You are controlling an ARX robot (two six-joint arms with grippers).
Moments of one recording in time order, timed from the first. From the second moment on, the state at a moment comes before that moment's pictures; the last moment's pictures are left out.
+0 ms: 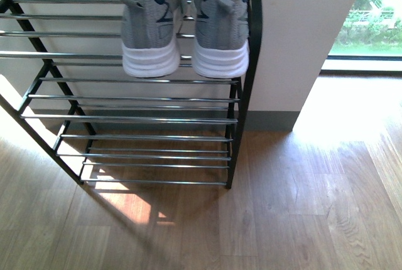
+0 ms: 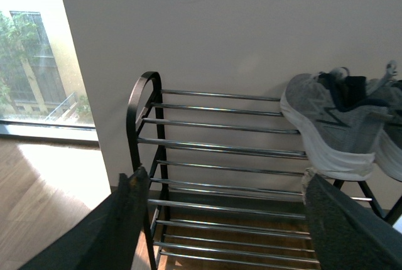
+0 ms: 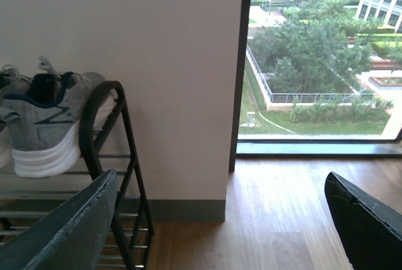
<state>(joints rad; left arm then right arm) 0.00 0.02 0.01 0.00 0.00 -0.01 0.00 0.00 0.02 0.00 0.00 0.00</state>
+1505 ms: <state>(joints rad) 0.00 0.02 0.01 0.00 0.00 -0.01 0.00 0.00 0.02 0.00 0.00 0.00</state>
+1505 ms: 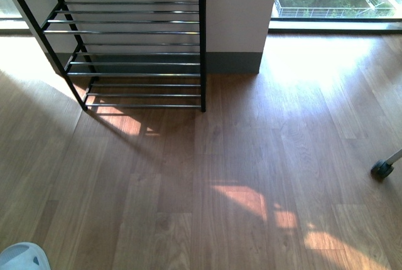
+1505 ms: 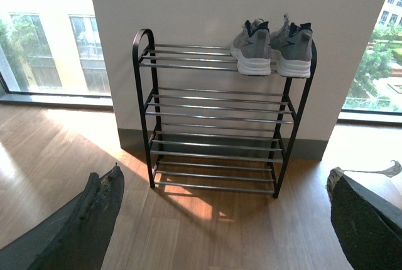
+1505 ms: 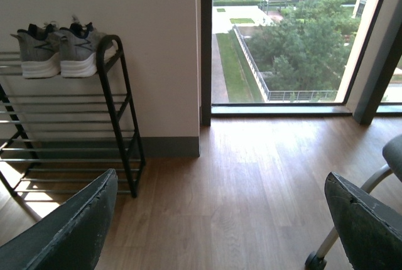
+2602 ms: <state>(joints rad) 0.00 0.02 0.01 0.00 0.00 -0.01 0.00 0.00 0.02 0.00 0.00 0.00</state>
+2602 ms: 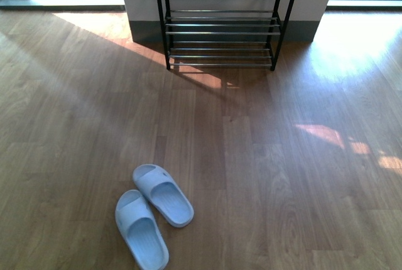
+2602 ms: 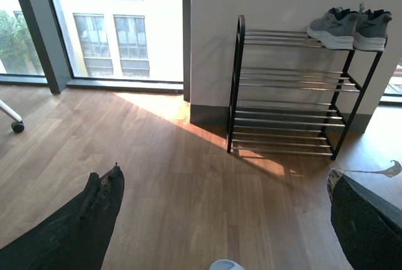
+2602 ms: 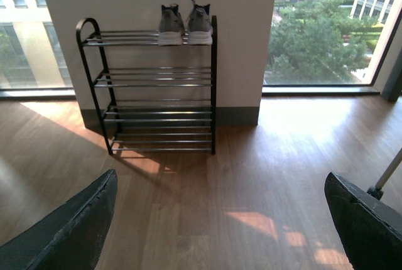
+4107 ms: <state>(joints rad) 0.00 0.02 0.01 0.00 0.00 -0.01 0.00 0.00 0.02 0.00 0.00 0.00</state>
